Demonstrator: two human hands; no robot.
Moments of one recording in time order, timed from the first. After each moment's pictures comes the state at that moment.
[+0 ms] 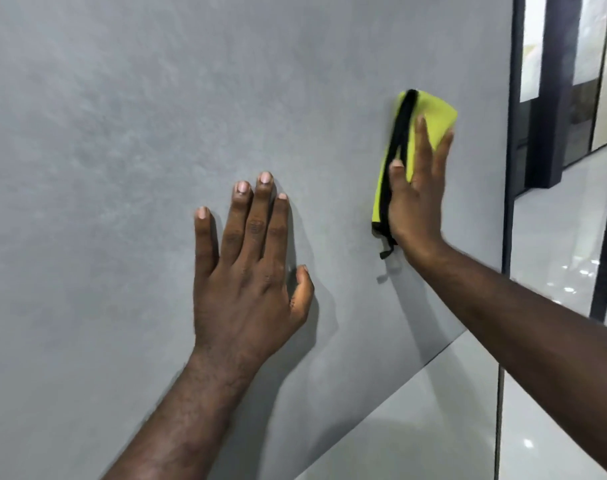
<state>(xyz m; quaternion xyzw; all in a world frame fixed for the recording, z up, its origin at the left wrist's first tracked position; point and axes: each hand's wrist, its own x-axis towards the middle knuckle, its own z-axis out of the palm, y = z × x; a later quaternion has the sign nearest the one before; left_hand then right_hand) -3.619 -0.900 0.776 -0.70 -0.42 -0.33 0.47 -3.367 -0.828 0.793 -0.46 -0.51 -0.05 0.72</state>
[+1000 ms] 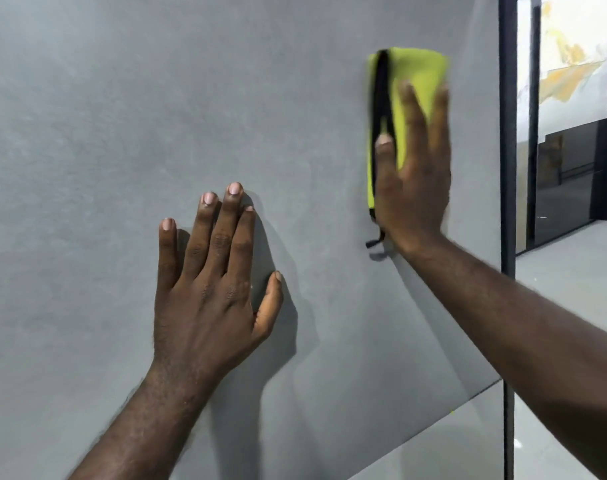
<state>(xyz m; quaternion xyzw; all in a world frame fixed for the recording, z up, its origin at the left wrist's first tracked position) -3.517 -0.856 0.804 -0.64 -0.44 -0.33 0.53 -3.252 -0.767 0.860 -0.41 -0.53 -0.18 0.72</state>
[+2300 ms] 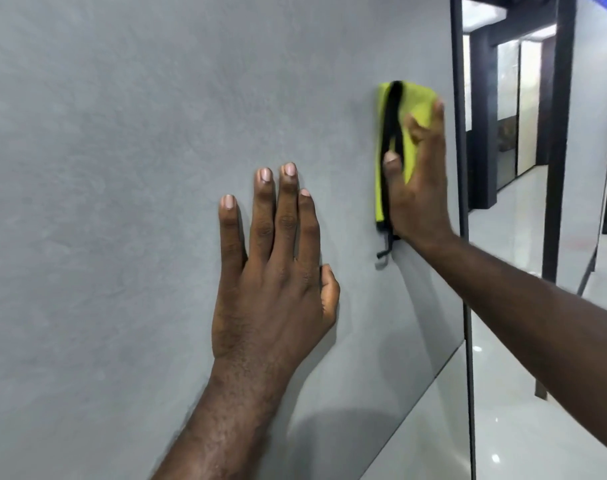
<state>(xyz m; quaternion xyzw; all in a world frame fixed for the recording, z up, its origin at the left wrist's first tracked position) -3.503 -0.841 0.806 -0.71 -0.39 -0.31 0.49 -3.250 -0.770 0.834 -0.42 -0.54 -0.22 0.69</state>
